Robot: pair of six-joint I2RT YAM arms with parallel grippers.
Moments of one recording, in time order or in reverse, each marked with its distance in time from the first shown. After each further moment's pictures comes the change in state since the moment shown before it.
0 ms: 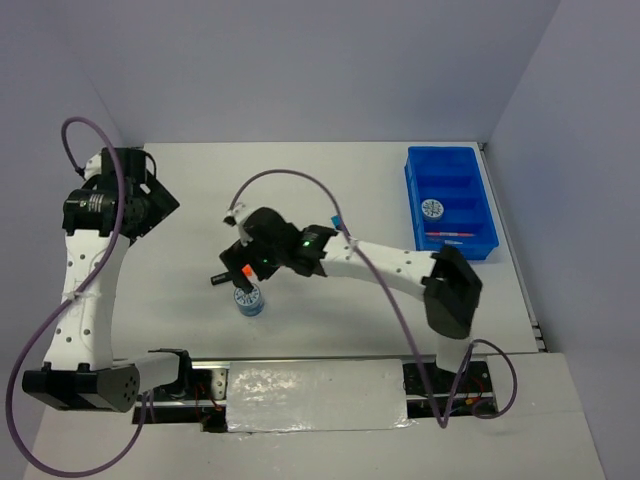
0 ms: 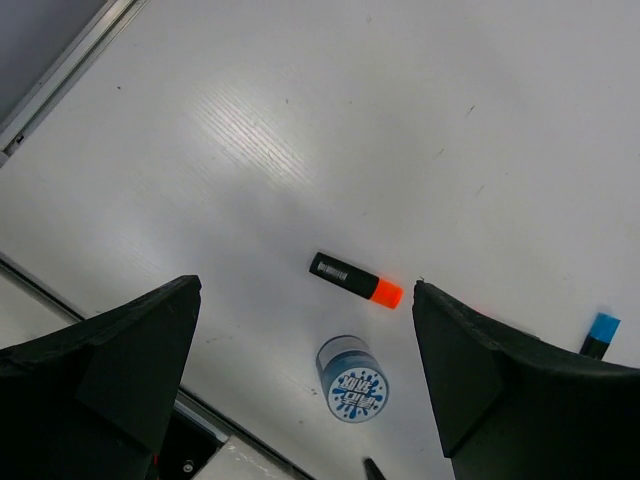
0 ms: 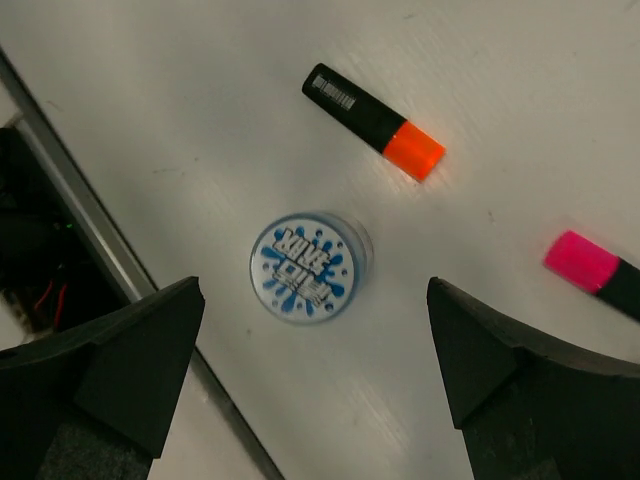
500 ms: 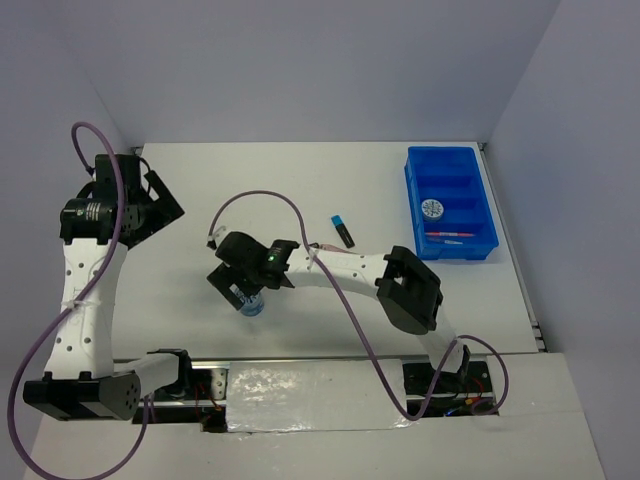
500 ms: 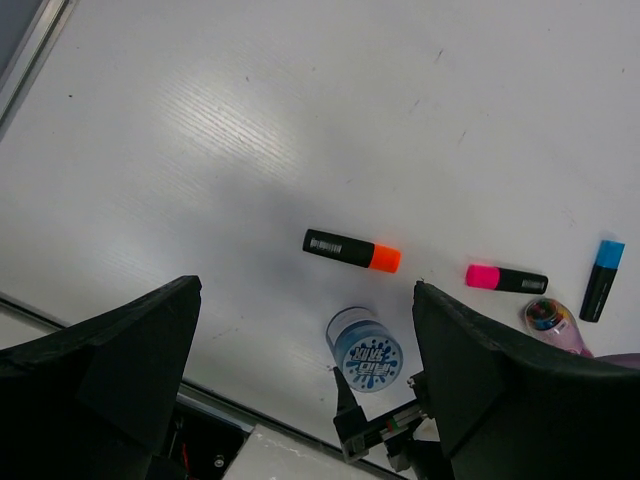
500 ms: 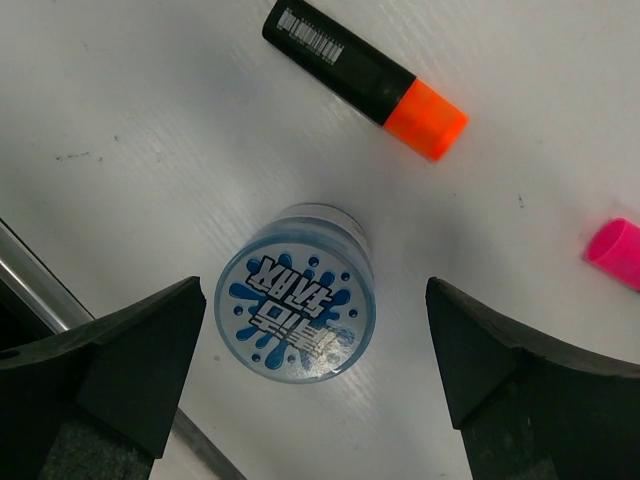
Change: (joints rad) left arm 0.069 -0.055 -0.059 0.060 0.174 0.167; right arm 0.112 0.294 0.196 -0.133 0.164 0.004
